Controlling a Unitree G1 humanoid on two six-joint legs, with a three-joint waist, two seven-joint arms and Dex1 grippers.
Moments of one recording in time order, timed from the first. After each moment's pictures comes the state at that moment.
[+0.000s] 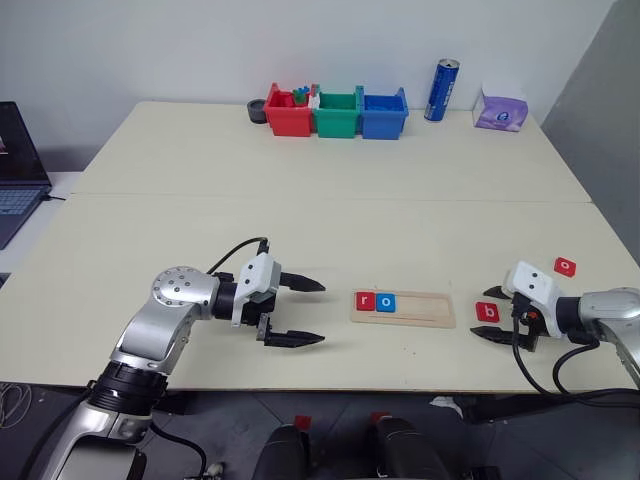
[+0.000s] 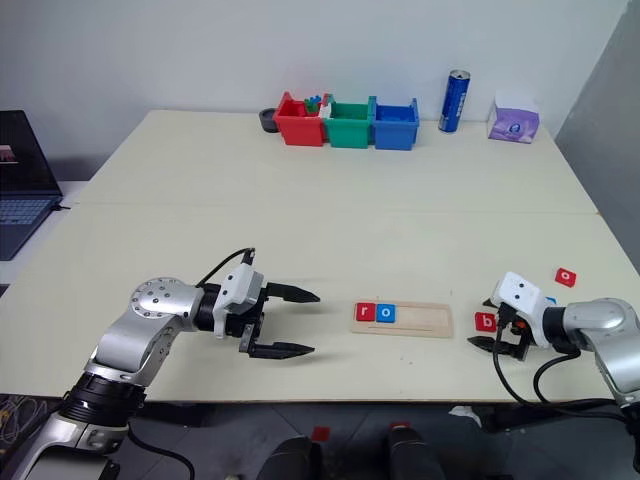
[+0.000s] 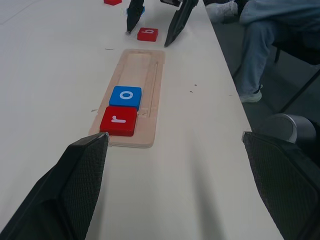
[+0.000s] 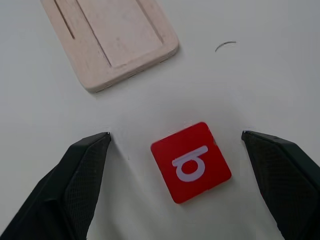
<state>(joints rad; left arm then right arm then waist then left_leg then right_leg) -0.37 0.67 -0.15 -0.01 -0.37 0.19 -1.37 -0.20 -0.98 0.06 0.01 0.21 0.40 1.10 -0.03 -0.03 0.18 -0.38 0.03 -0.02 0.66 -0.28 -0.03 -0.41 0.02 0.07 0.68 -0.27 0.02</state>
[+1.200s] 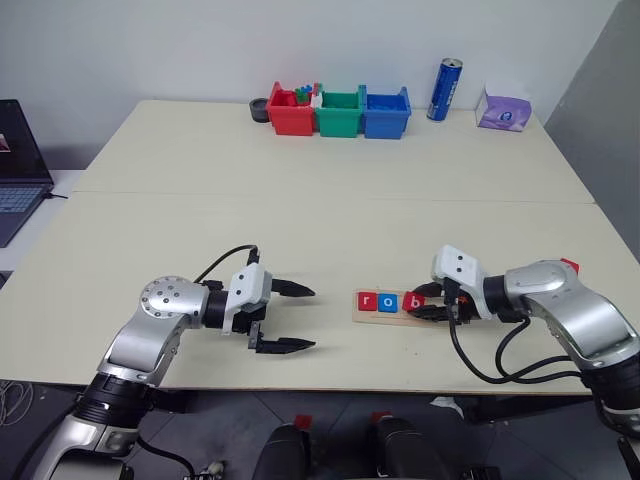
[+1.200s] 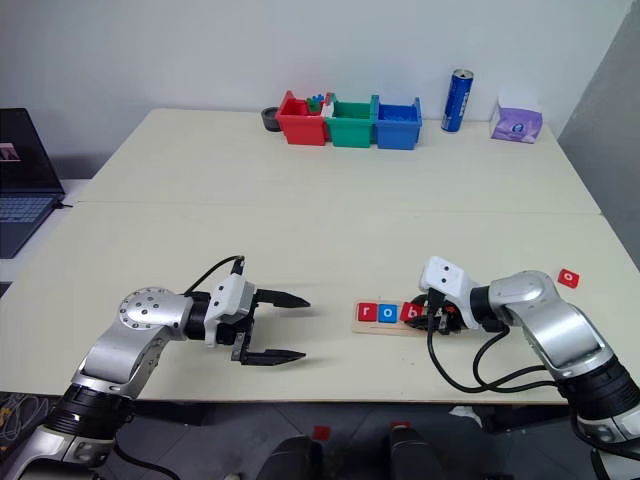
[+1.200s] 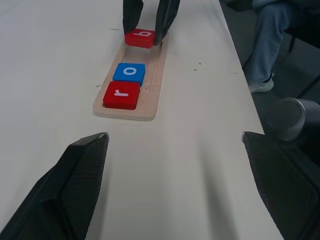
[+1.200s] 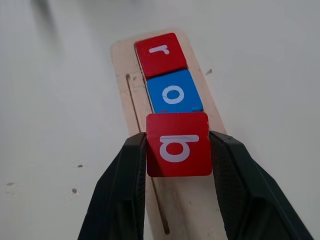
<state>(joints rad) -0.31 0.70 -0.13 -0.01 -0.35 0.12 -1.35 -0.45 -0.81 0.29 -0.23 0.24 0.69 1.05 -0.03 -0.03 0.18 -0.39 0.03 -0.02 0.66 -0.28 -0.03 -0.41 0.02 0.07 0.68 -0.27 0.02</state>
